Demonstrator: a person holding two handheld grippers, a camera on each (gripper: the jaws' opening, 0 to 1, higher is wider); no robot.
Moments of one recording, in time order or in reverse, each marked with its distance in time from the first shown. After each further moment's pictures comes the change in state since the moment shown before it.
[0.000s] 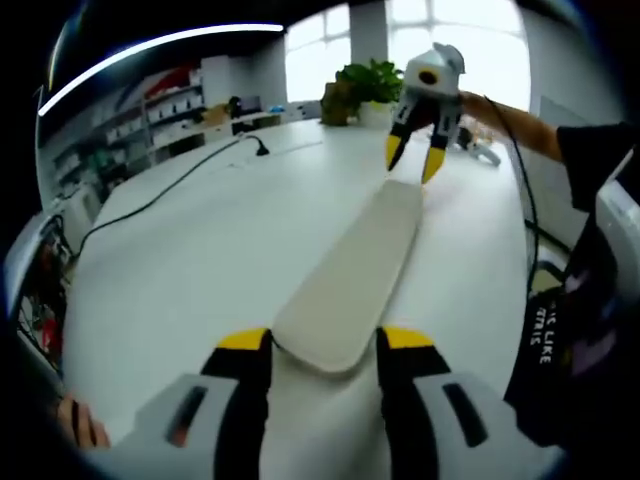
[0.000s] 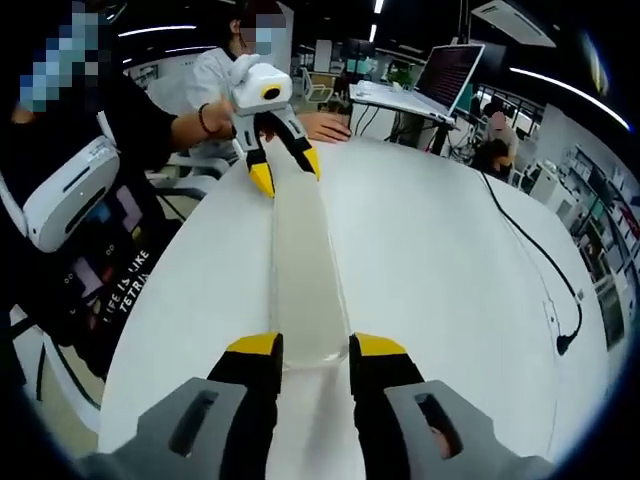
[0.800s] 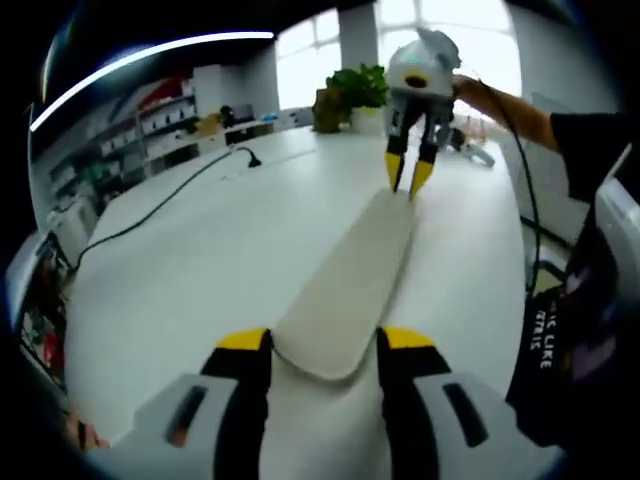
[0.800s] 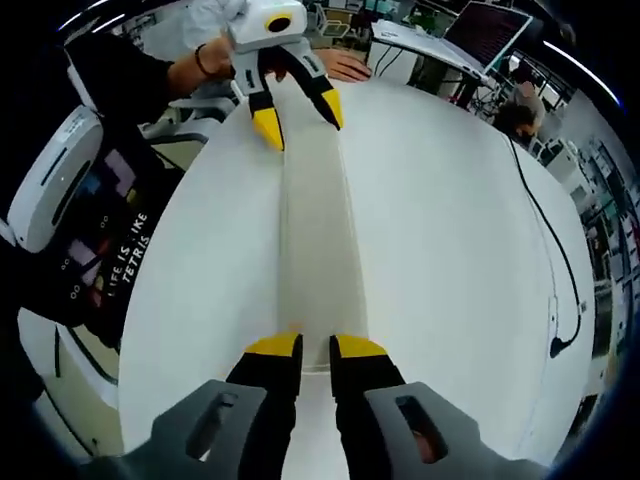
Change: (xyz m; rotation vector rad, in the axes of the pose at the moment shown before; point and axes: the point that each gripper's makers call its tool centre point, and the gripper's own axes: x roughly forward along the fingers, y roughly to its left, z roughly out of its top) left arm 0.006 -0.006 0.014 0.044 -0.026 -0.012; right arm 0.010 0.007 -0.010 -0.035 0.328 0.029
